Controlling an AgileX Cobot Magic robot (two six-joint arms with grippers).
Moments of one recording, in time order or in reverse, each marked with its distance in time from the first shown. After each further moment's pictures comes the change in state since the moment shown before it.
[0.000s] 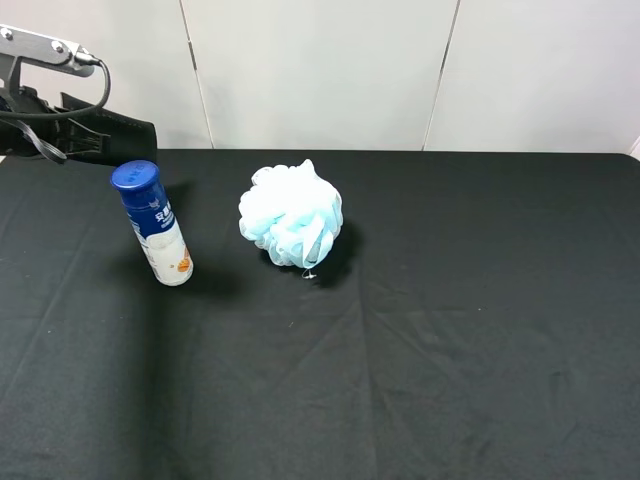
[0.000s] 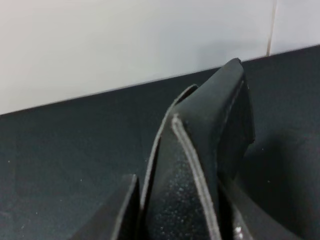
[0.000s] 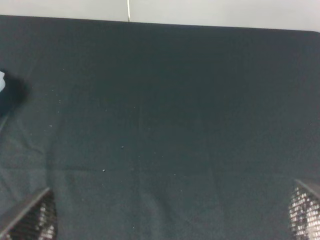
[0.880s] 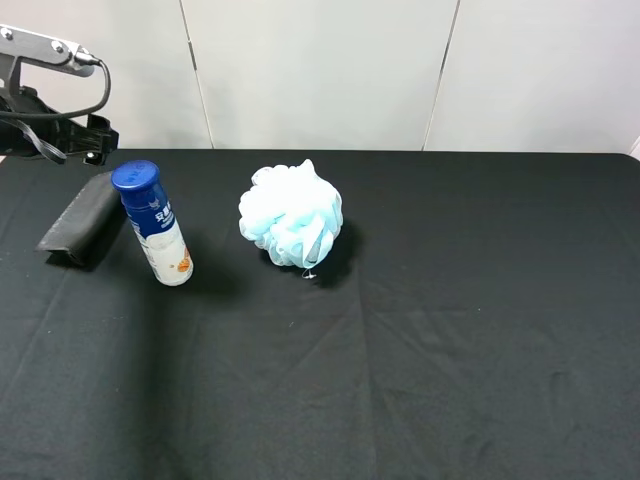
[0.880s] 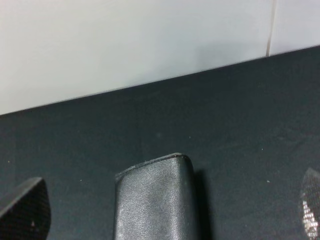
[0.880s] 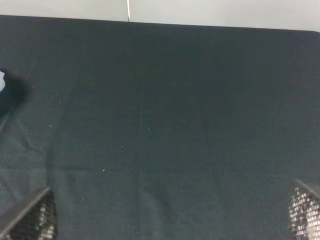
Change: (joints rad) left arm 0.000 0.000 0.000 0.000 0.001 0.002; right arm 0.000 0.000 0.000 -0.005 0.002 0.000
